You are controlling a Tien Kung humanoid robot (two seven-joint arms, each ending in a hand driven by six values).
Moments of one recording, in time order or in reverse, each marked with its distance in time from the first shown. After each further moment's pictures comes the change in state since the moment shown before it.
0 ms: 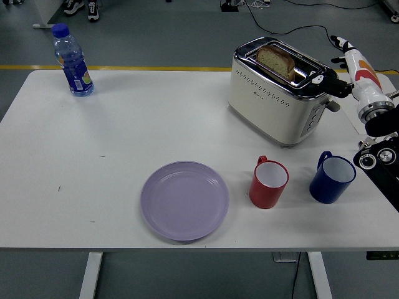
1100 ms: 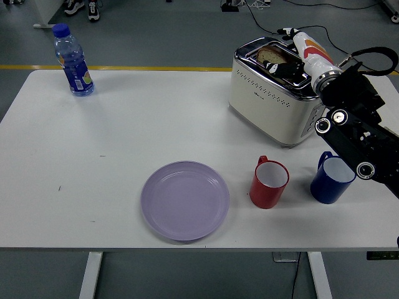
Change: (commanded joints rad) left arm -0.016 0.008 0.013 0.000 -0.020 0.003 -0.001; right arm 0.288 0.174 -0.153 -0.333 -0.005 0.136 -0.031
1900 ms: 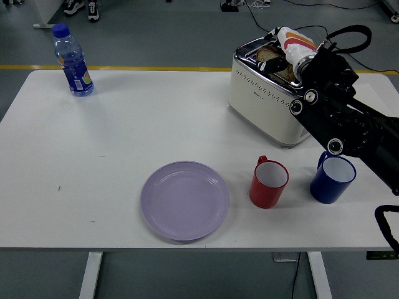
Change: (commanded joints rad) left arm -0.009 0.005 -0.011 0.000 0.008 0.005 0.006; right arm 0.193 0.122 -0.122 -0.285 -0.056 0.076 -0.064
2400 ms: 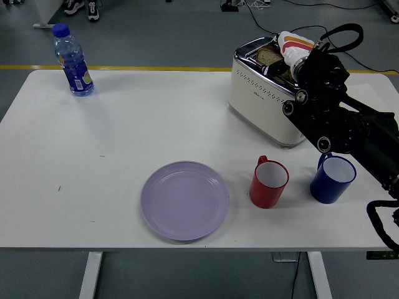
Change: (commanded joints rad) left arm 0.000 -0.001 -0.002 0.000 -0.001 0.003 0.000; right arm 0.030 0.036 -0.044 -0.101 -0.043 -0.005 -0.015
